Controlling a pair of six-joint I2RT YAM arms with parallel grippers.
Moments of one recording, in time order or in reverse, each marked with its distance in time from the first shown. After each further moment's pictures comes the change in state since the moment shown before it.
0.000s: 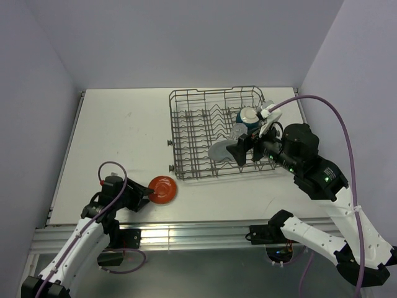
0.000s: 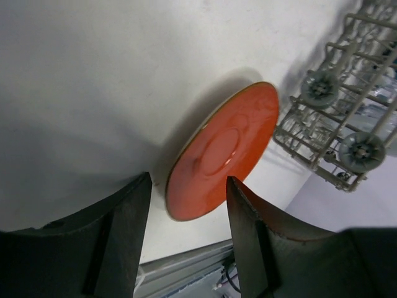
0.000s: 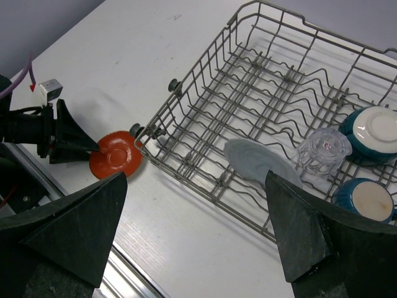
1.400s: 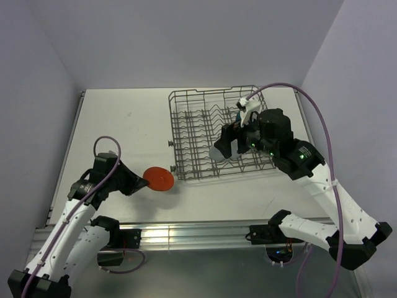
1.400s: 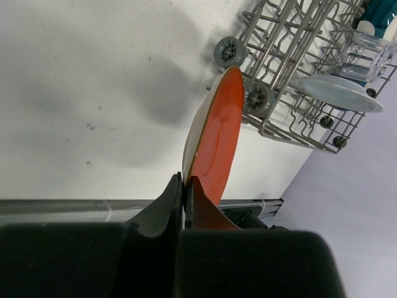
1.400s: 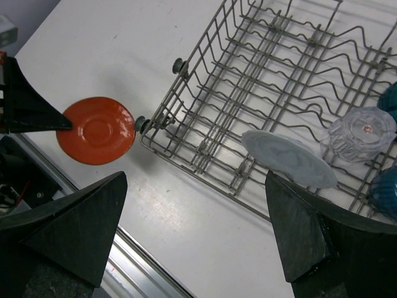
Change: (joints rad) left arm -0.010 0.192 0.442 -0.269 0.034 0.146; right arm 0.000 0.184 0.037 0.000 -0.020 0.081
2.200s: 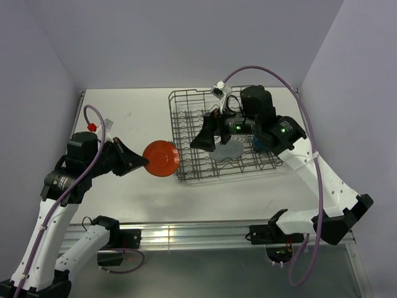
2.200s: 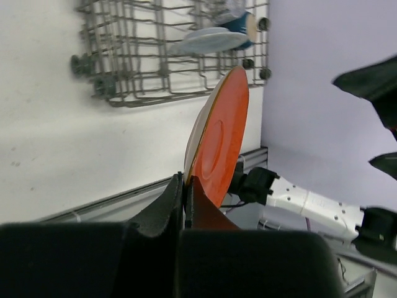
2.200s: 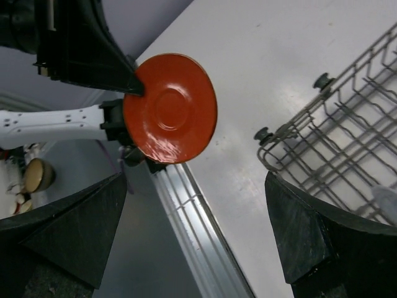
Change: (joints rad) left arm 0.000 0.075 0.500 -0.148 0.152 0.296; right arm 0.000 0.270 0.248 -0.007 -0.475 0.107
